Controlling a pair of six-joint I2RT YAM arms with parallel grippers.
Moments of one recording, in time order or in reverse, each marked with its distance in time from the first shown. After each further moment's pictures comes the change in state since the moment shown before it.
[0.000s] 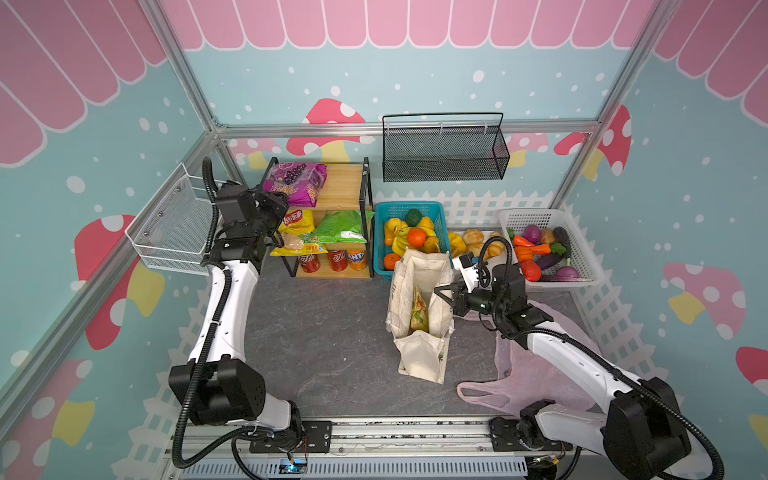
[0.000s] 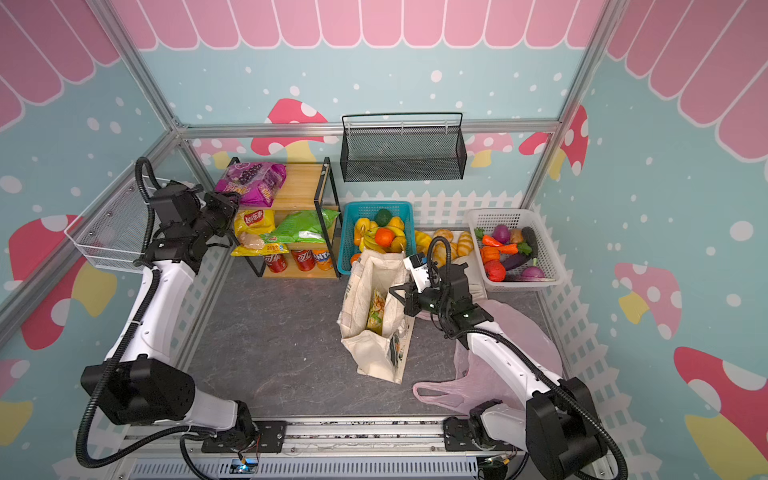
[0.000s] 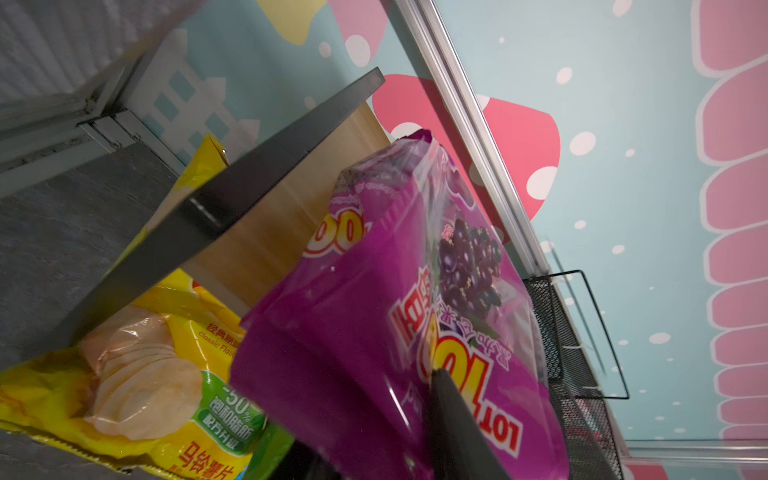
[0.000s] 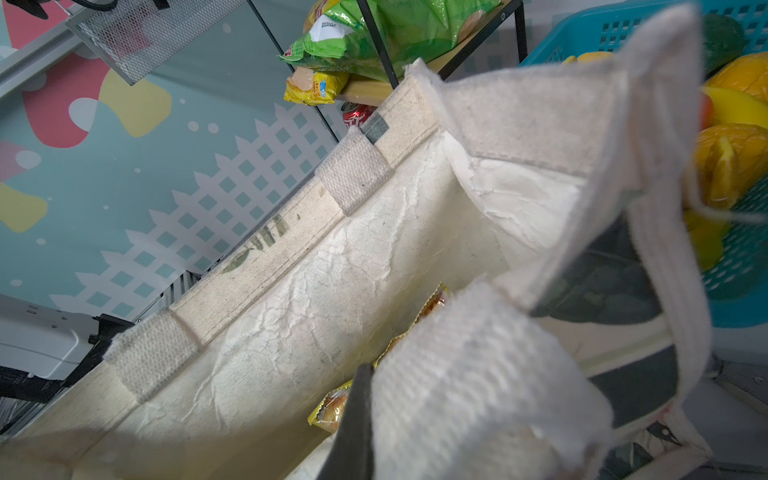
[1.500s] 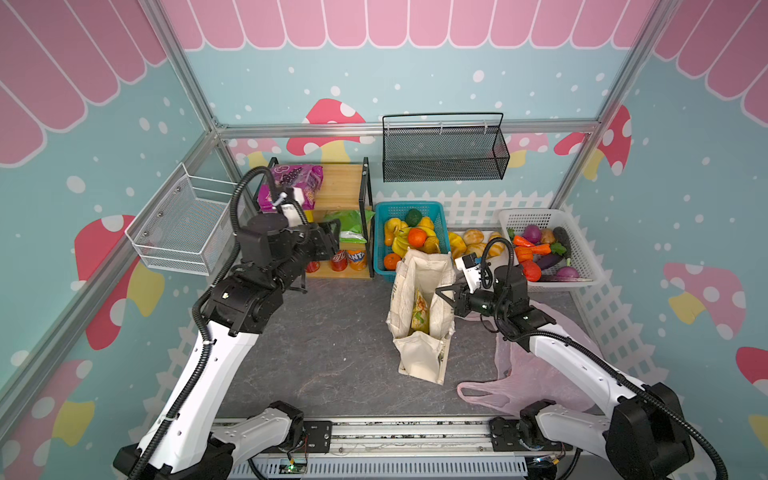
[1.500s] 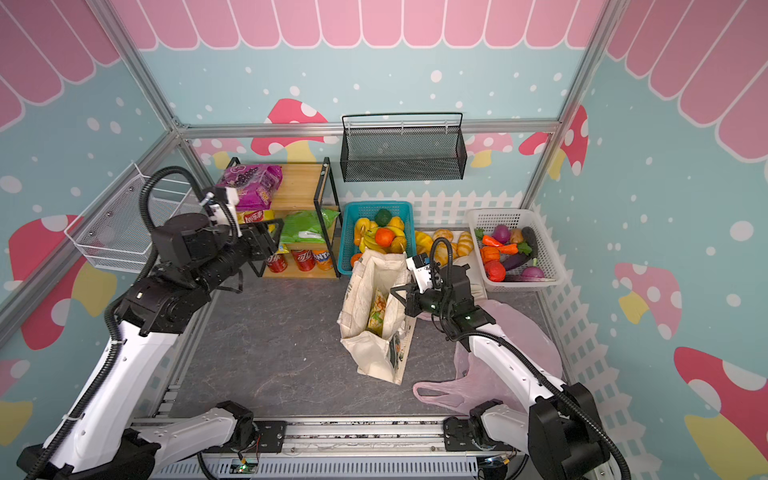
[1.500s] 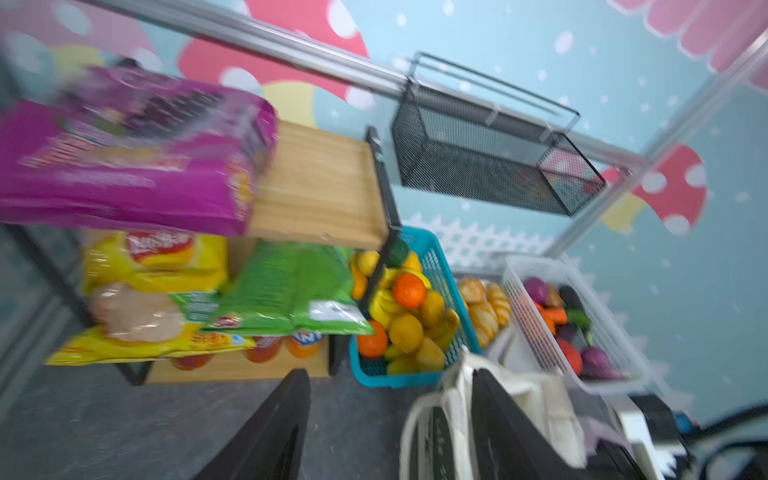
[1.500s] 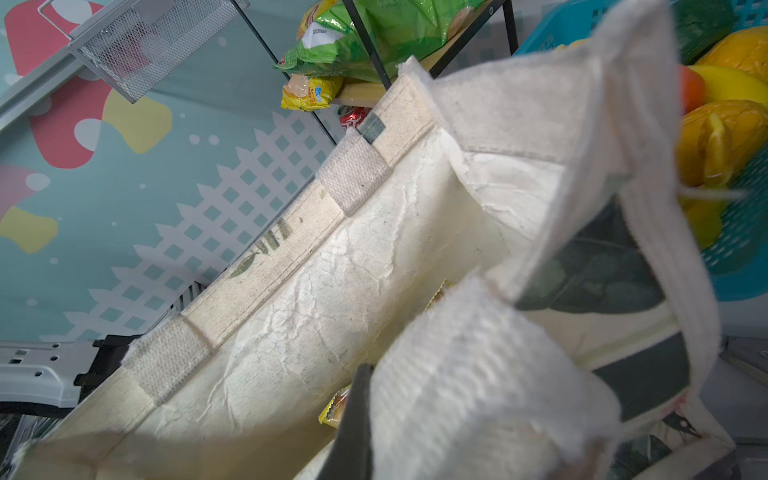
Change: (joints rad) left arm -0.445 -0.362 -0.002 -0.323 -0.336 0.558; right arm 0.000 -0.023 -0.006 -0.015 0.009 0.052
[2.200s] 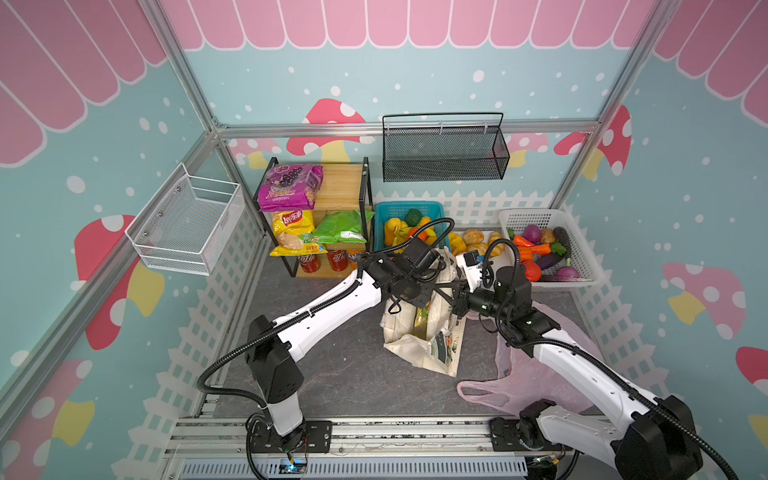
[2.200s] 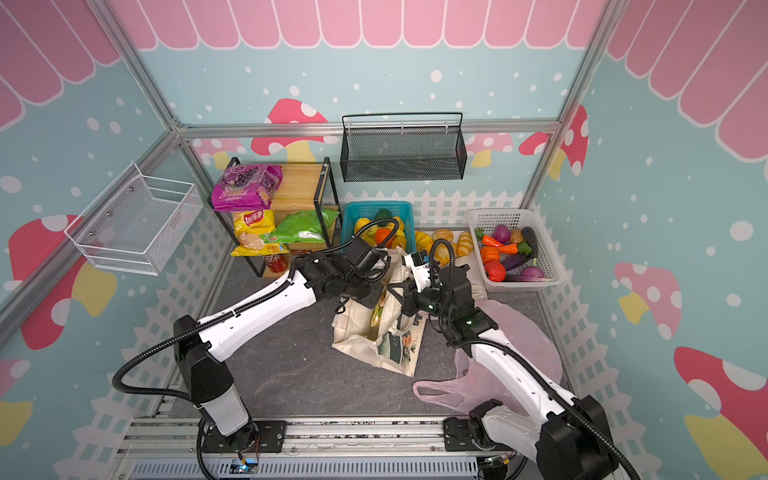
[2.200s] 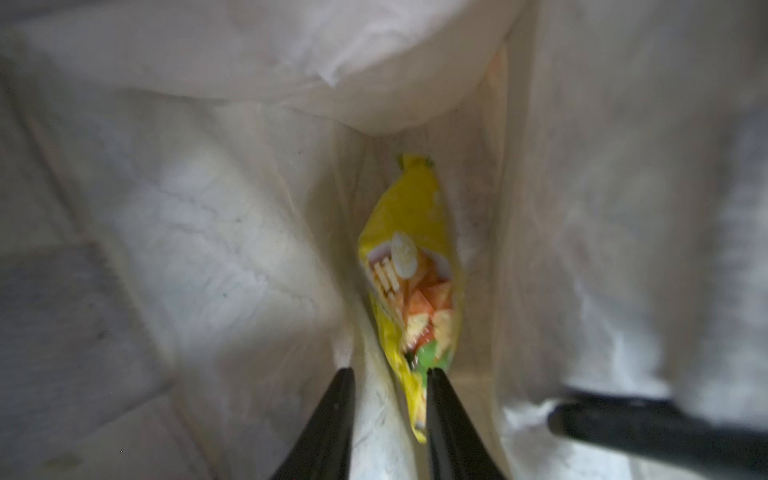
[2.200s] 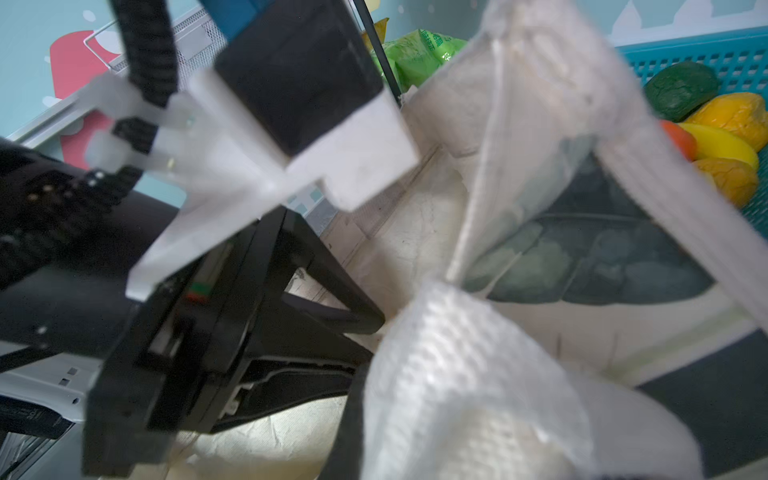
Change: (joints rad) left arm -0.531 0.639 0.182 -0.328 0.093 0.098; right arm 0.055 -0.067 0.003 0.025 0.065 0.052
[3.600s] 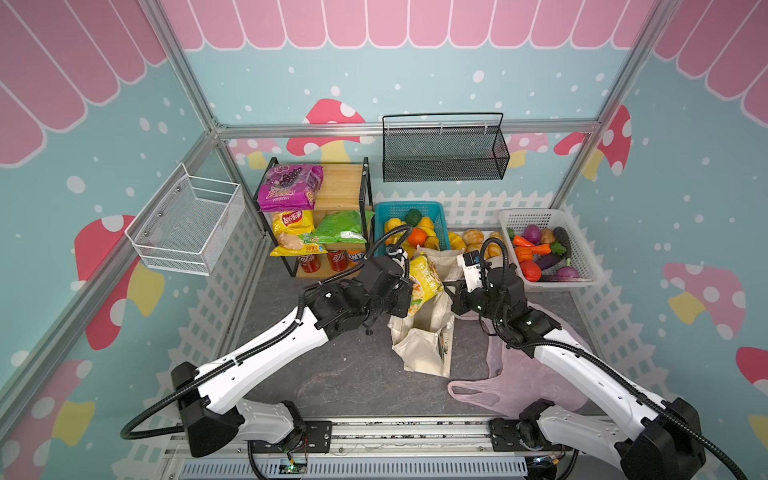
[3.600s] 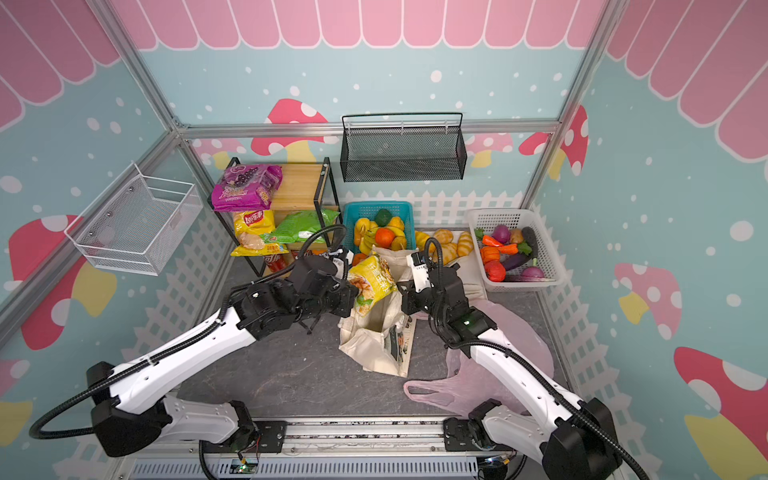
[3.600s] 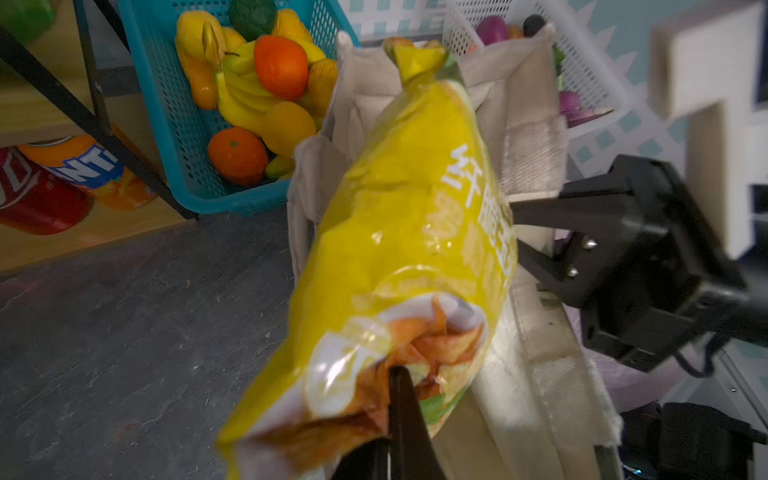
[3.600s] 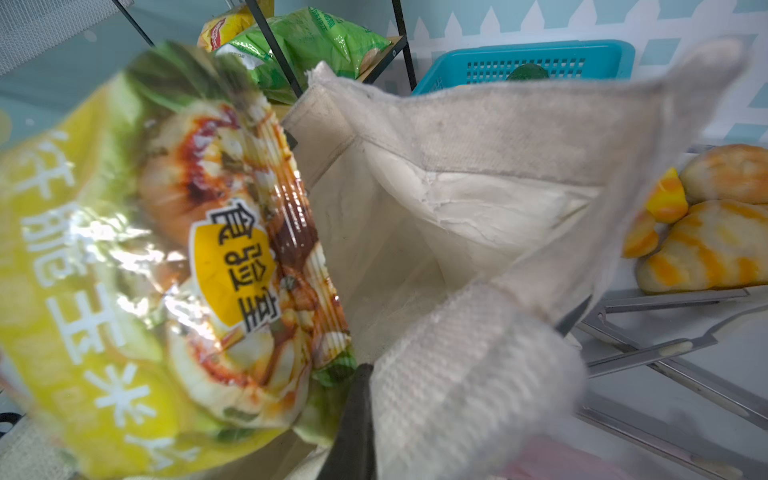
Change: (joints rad) left arm -0.064 -0.362 -0.304 0.164 -0.157 -0.169; right arm 0.082 -0.019 0.073 -0.211 0.378 -0.072
